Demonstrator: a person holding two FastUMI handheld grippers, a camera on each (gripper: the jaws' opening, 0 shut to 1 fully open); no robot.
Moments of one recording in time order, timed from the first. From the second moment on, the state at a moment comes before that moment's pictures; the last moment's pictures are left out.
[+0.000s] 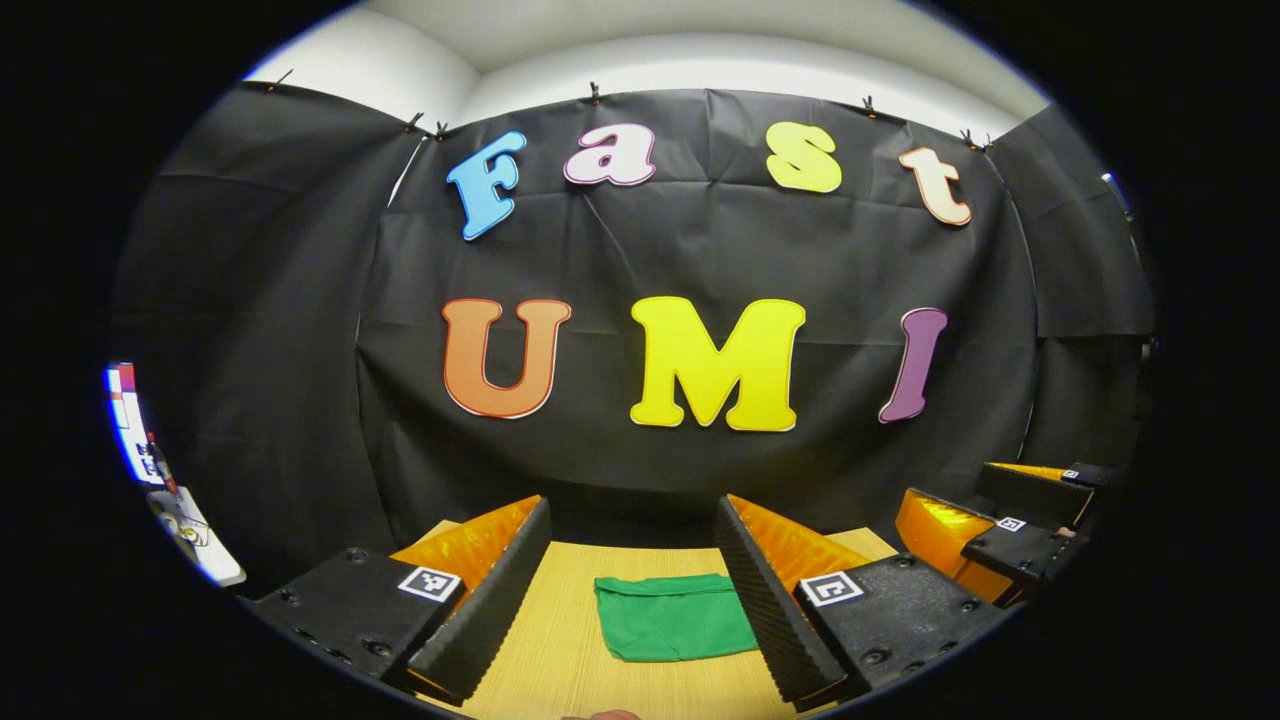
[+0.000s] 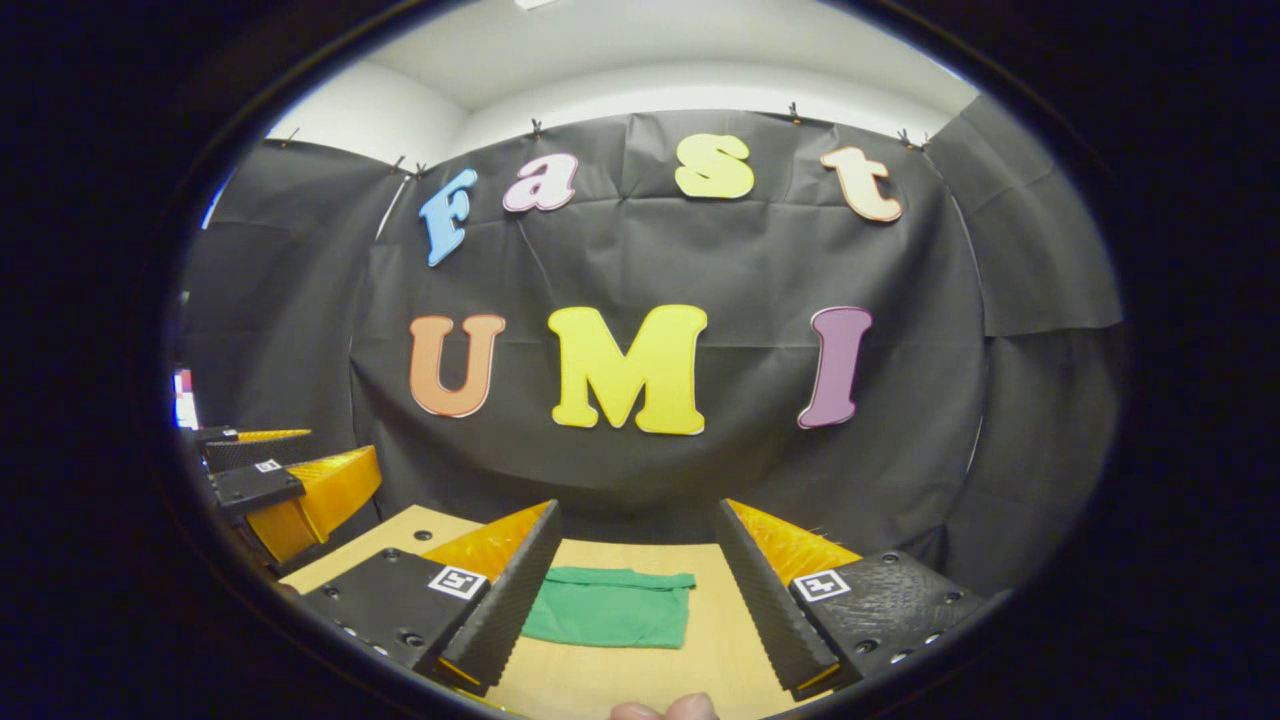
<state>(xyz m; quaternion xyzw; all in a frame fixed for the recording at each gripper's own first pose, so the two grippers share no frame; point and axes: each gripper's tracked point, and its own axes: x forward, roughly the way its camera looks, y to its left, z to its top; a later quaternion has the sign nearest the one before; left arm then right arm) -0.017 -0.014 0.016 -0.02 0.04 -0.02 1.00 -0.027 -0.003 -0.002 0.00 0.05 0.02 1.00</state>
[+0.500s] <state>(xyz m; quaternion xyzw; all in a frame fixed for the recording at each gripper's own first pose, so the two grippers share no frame) -0.012 -0.027 0.019 -0.02 0.04 -0.03 1.00 -0.024 -0.001 -0.002 0.01 0.04 0.03 1.00</state>
